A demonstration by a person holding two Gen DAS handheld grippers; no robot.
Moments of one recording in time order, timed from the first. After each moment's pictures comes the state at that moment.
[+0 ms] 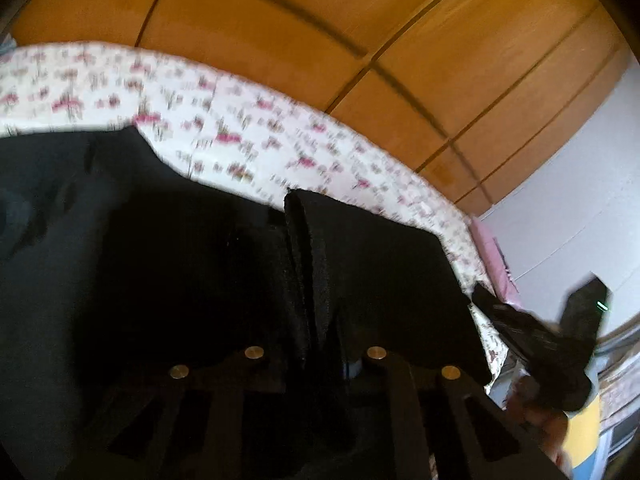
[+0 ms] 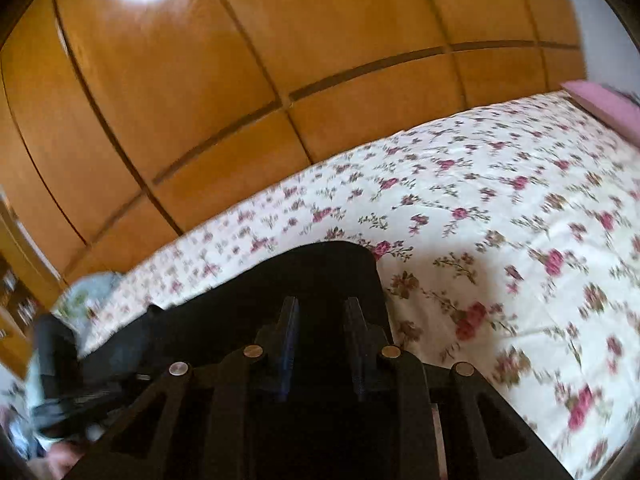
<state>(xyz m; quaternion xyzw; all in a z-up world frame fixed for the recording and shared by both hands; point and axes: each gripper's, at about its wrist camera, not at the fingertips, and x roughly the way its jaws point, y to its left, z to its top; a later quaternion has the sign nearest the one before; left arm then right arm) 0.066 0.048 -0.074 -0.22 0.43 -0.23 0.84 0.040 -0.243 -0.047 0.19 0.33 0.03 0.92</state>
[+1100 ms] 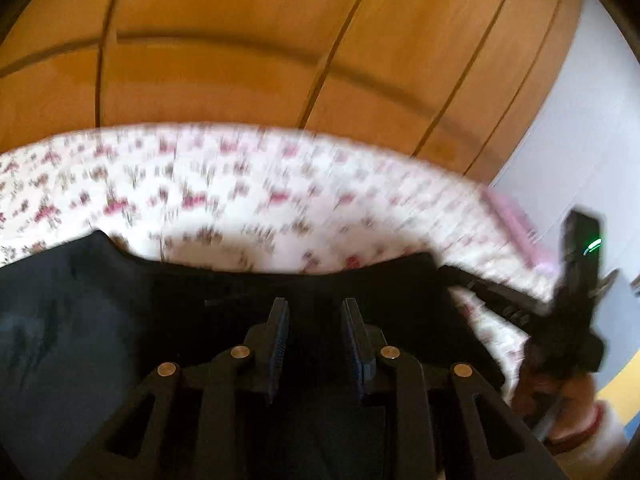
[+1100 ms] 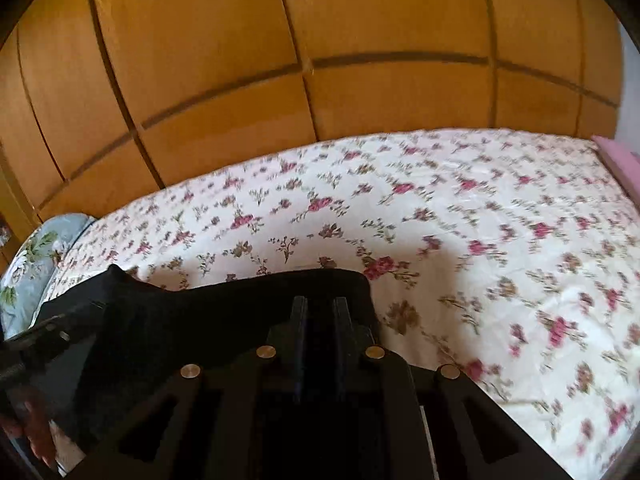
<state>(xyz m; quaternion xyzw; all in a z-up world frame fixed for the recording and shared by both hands) 0.097 0.039 -0.062 -0.09 0.44 -0.21 0.87 0.085 -0.232 -0.047 0.09 0.38 0.03 0.92</state>
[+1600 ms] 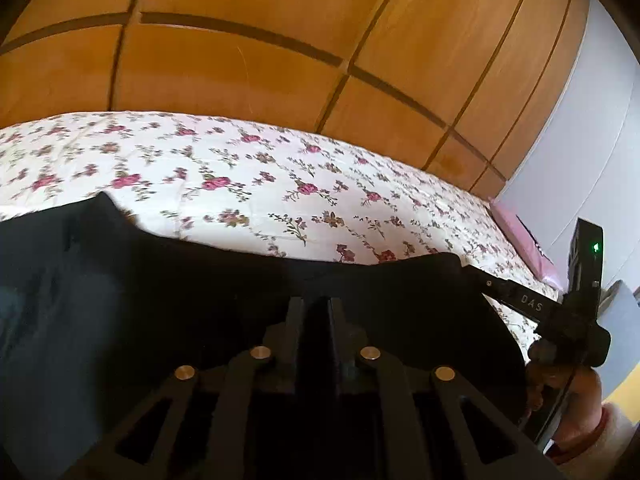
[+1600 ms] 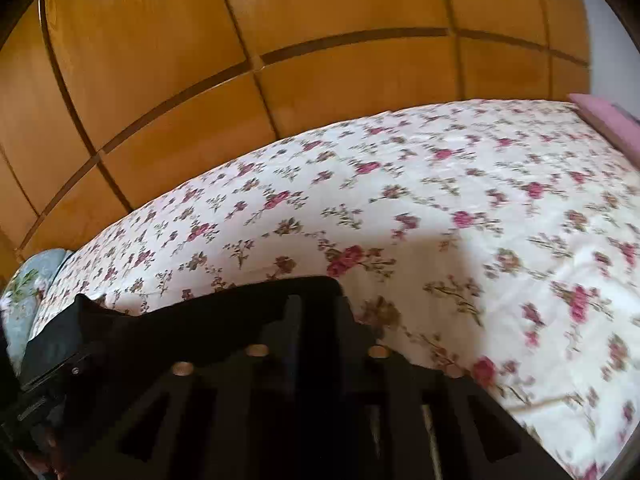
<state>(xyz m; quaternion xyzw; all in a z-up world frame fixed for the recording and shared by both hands) 0.082 0.066 -0.093 -0.13 0.39 -0.21 0.89 0.087 -0.253 -0.076 0.14 0.36 -0.02 0.92</state>
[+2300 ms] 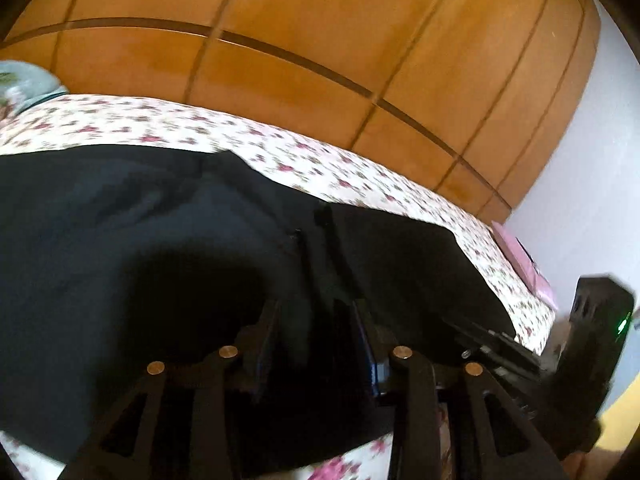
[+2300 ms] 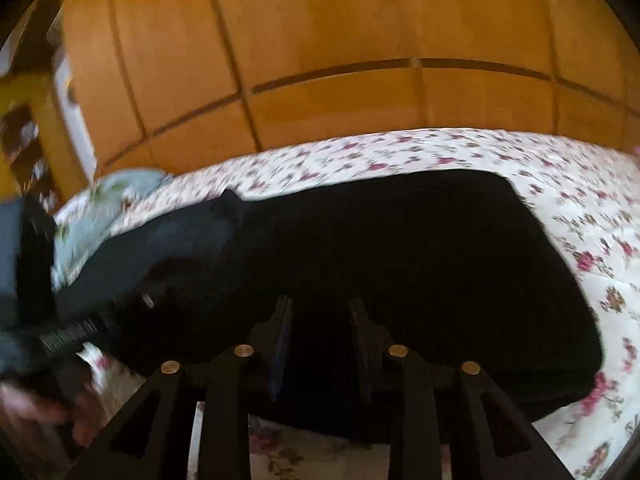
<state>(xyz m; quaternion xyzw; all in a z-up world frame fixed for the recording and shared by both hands) -0.018 0.132 -0.087 -0.18 0.36 -0.16 0.90 -0.020 -0.112 -0.082 0.05 0.32 0.13 0.93</state>
